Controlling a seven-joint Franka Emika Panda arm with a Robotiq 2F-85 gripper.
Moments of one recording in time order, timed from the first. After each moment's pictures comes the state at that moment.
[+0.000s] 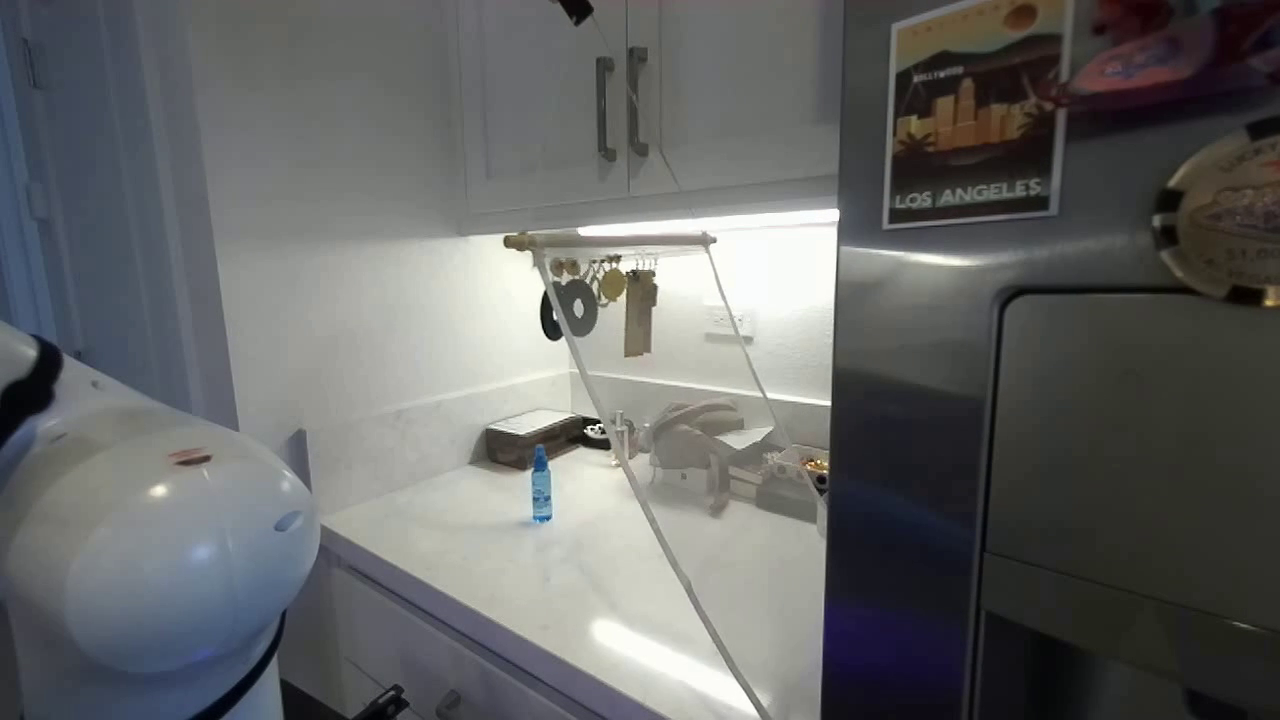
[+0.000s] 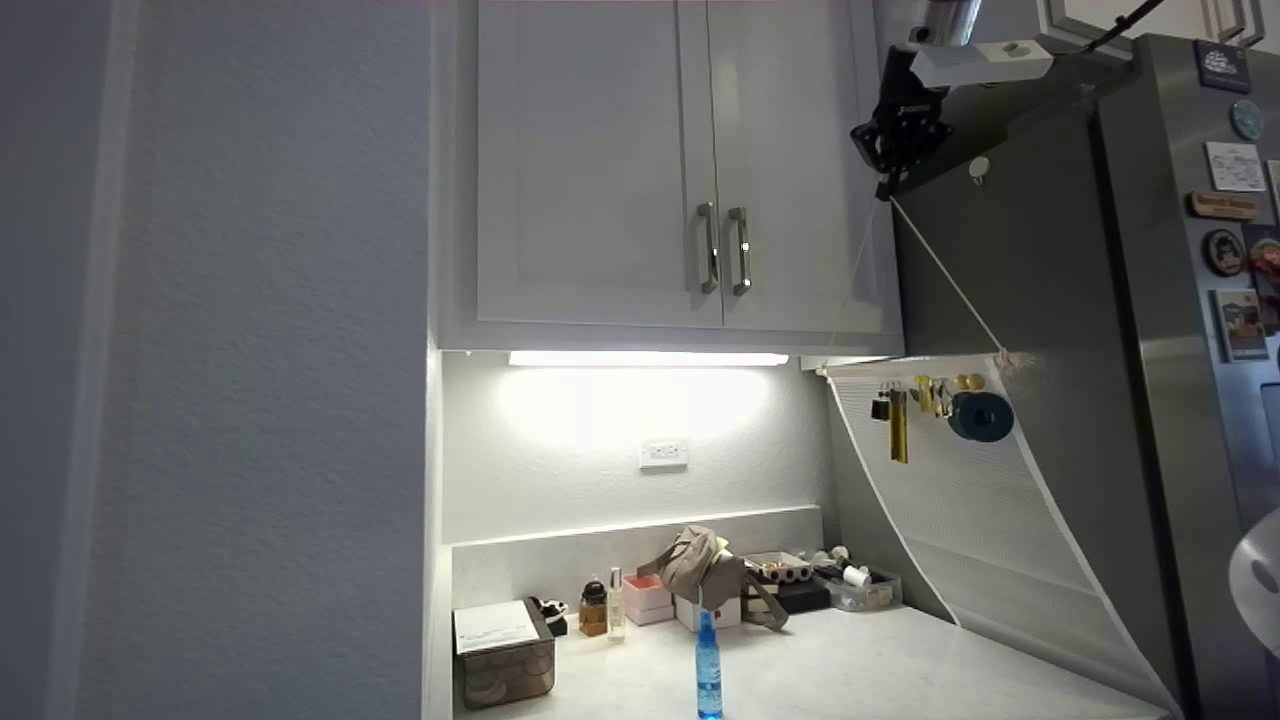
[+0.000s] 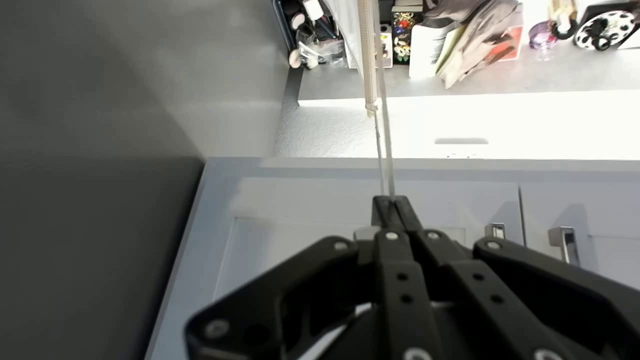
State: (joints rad) arm -0.10 -0.81 0.07 -1.90 -0.29 1.82 0.22
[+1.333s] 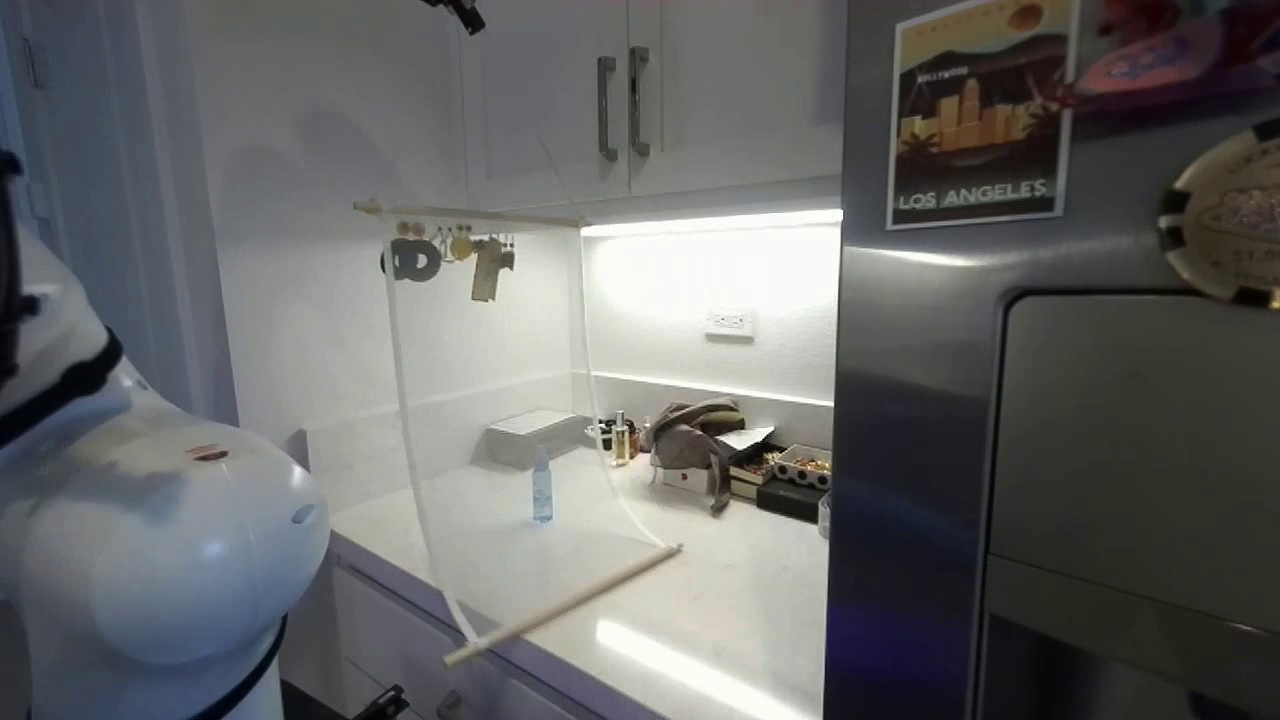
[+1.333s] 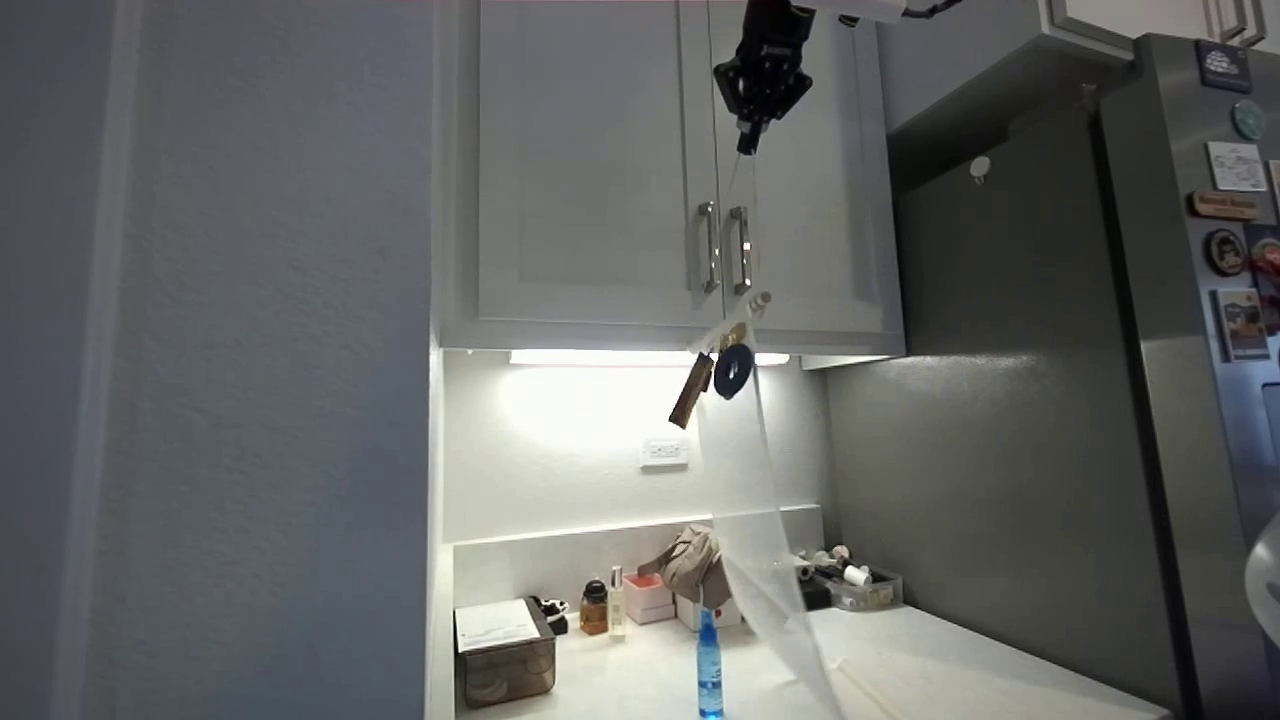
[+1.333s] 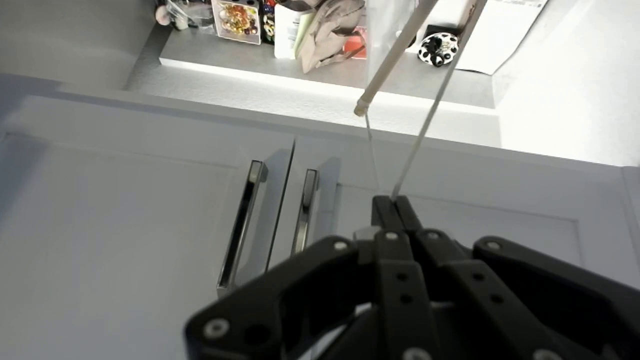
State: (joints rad) arm -0.04 -0.52 0.32 -1.50 -0.21 1.68 0.26
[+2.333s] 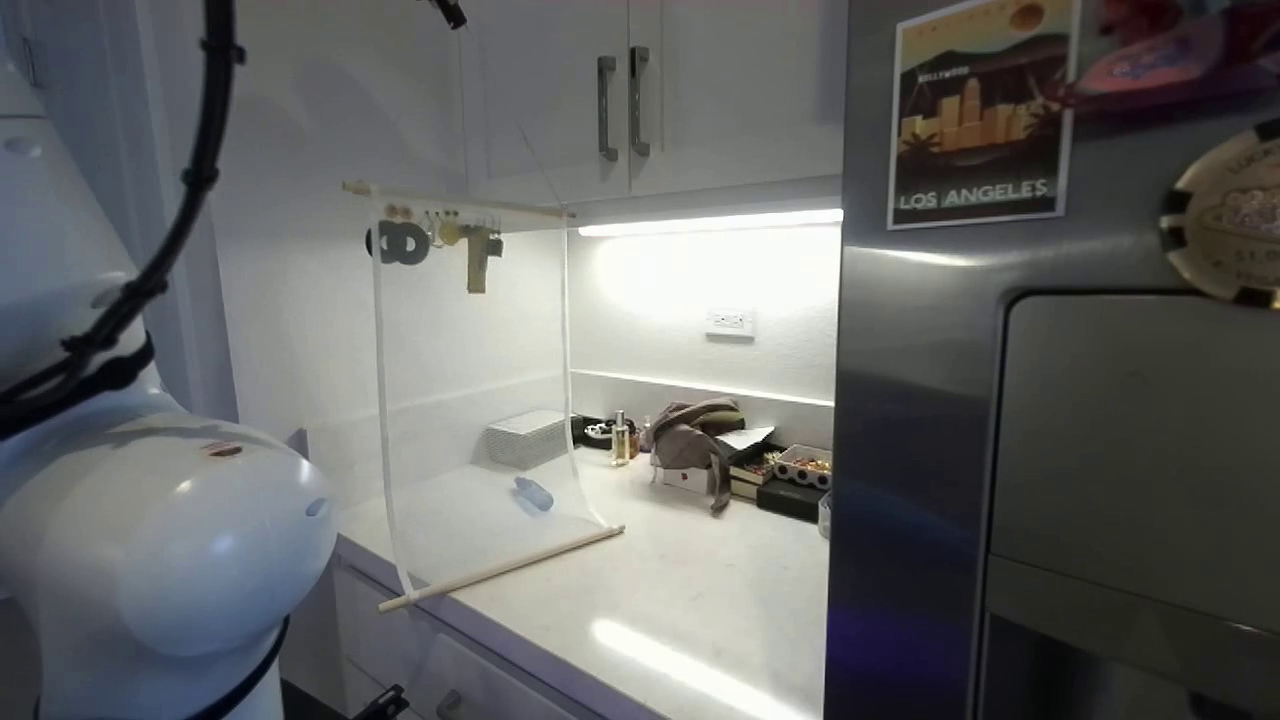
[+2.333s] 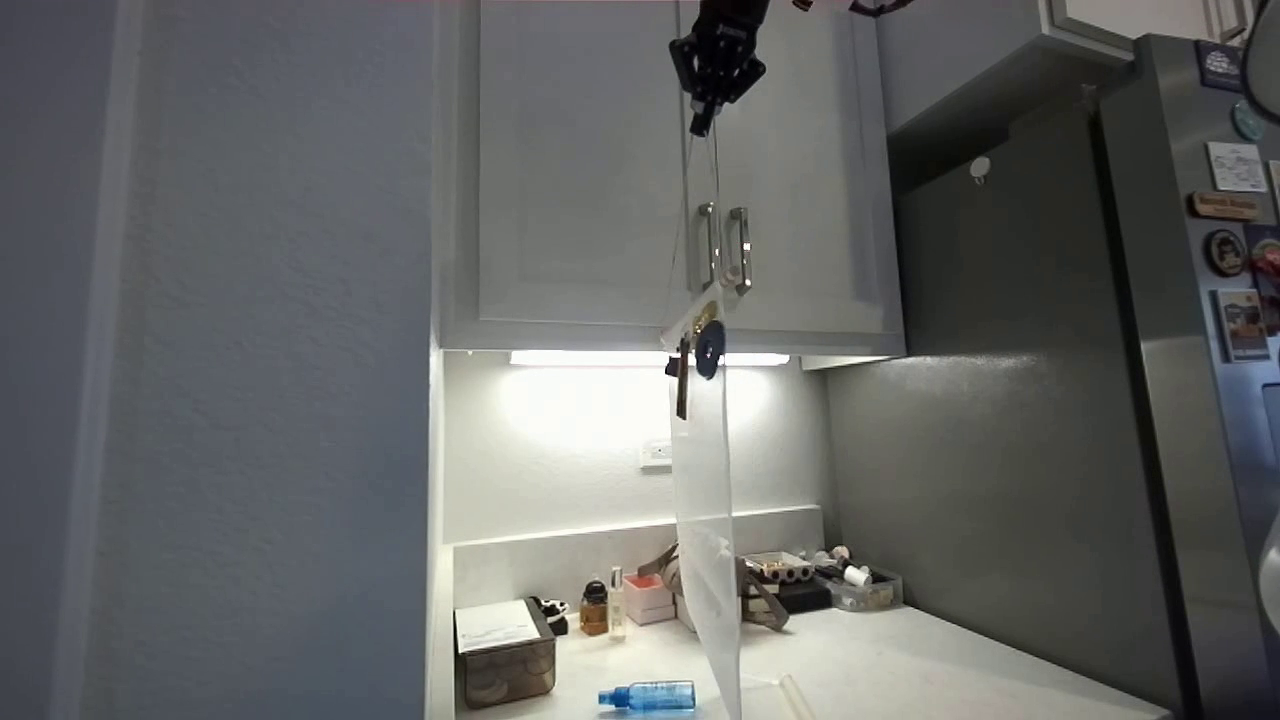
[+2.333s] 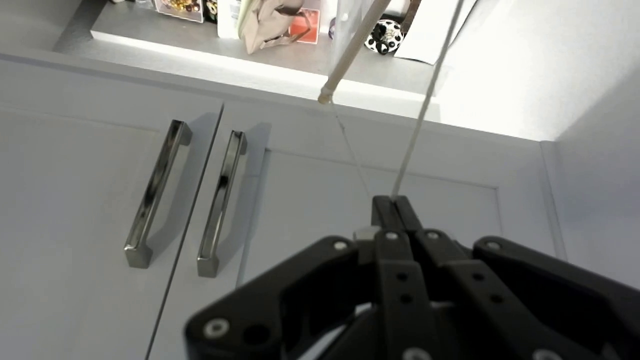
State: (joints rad) arm 0.02 -0.33 0.38 -1.26 -0.22 1.61 0.28
